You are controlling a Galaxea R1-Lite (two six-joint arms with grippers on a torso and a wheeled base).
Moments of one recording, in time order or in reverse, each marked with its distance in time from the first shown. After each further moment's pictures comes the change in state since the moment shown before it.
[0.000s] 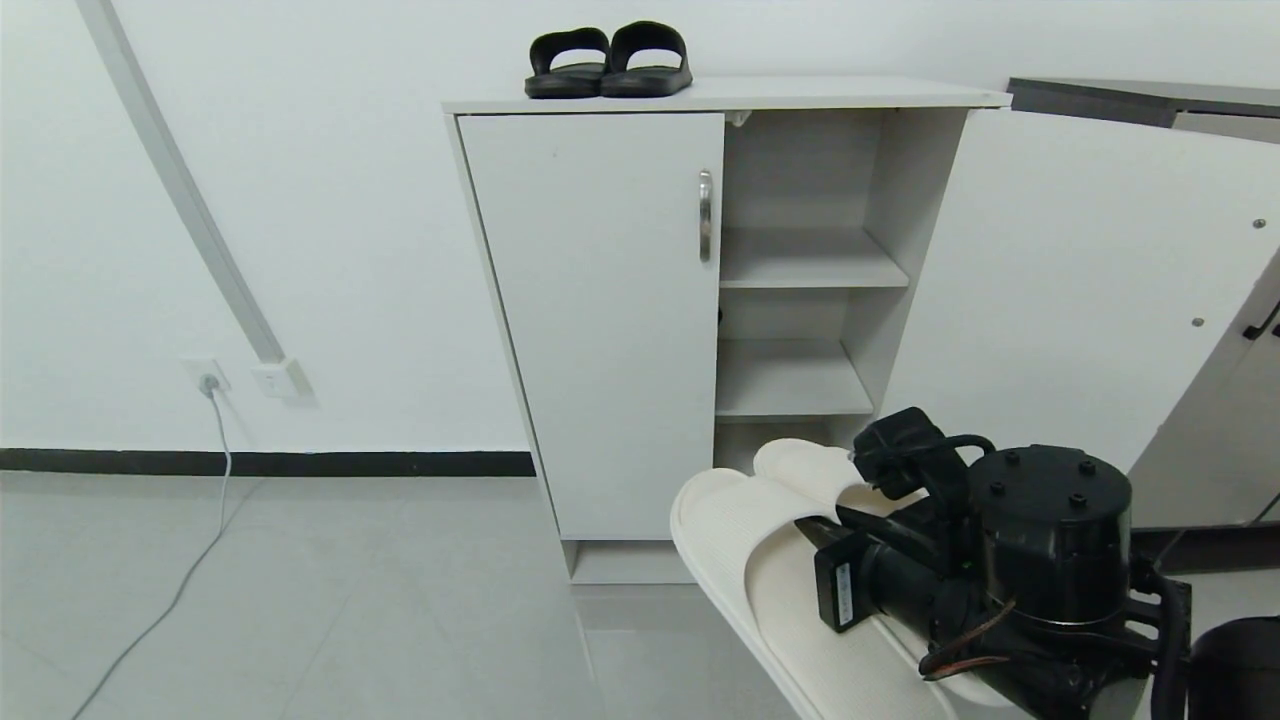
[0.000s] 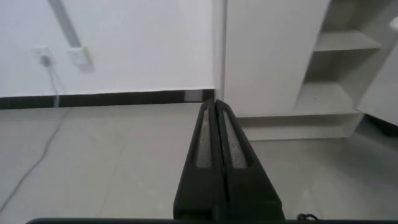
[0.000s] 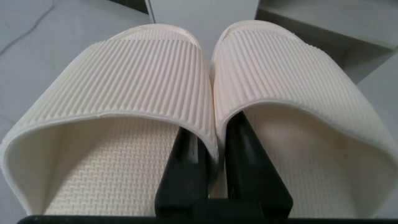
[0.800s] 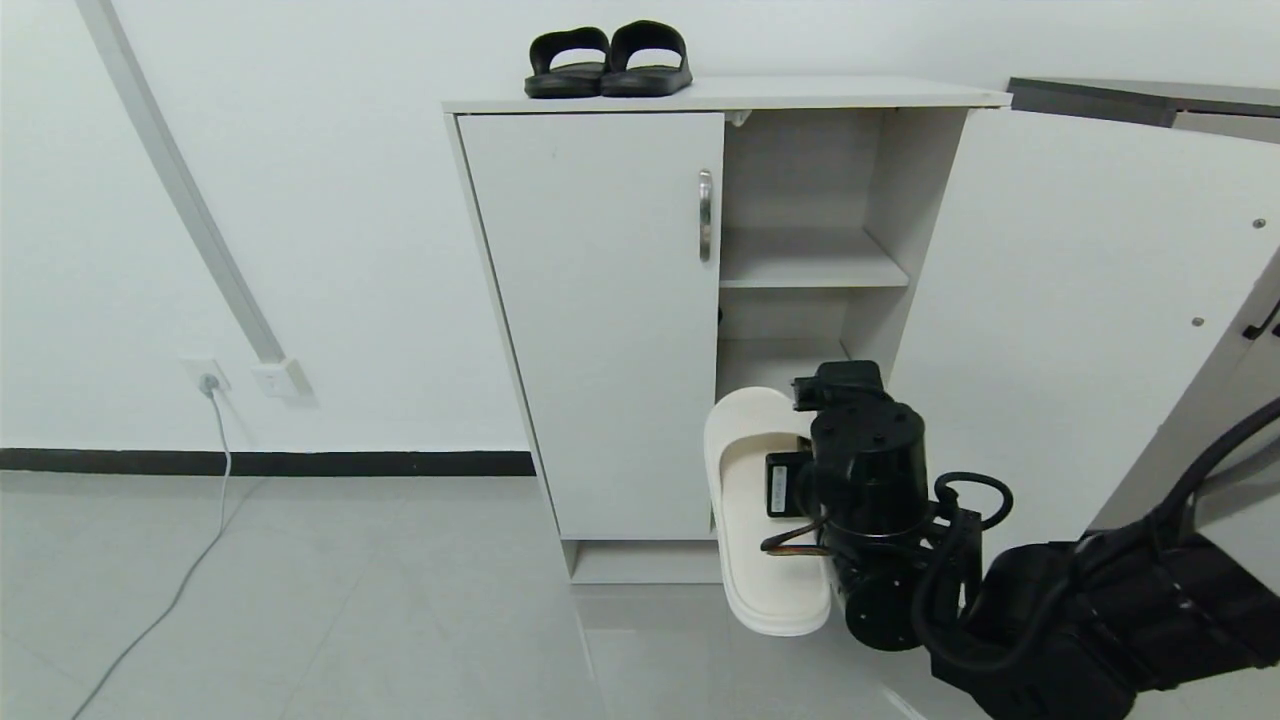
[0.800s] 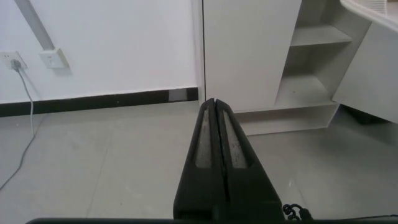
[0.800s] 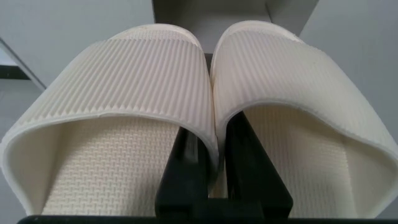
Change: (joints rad) left arm -0.001 -0.001 0.004 0.003 -0.092 -0.007; right arm -0.006 0.263 -0.320 -0.005 -0.504 0.053
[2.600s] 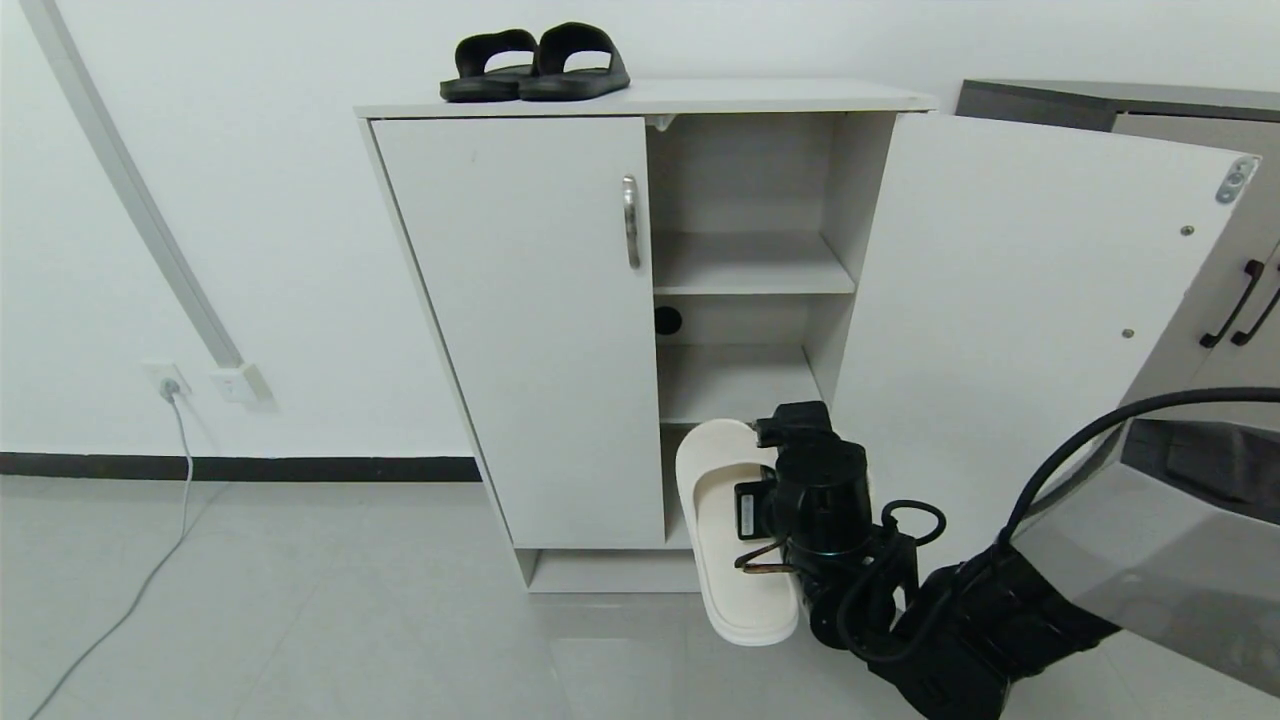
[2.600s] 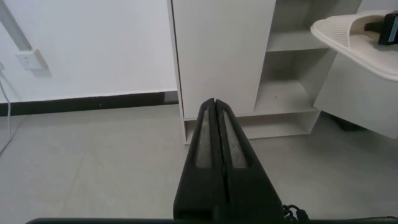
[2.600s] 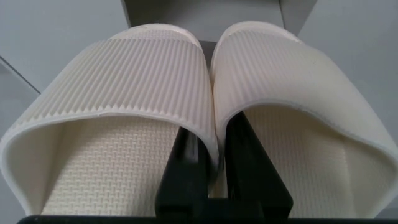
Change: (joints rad) left arm 0.000 0.002 0.000 0.000 0.002 -0.016; right arm -0.054 0.191 -0.027 -0.162 0.149 -0.024
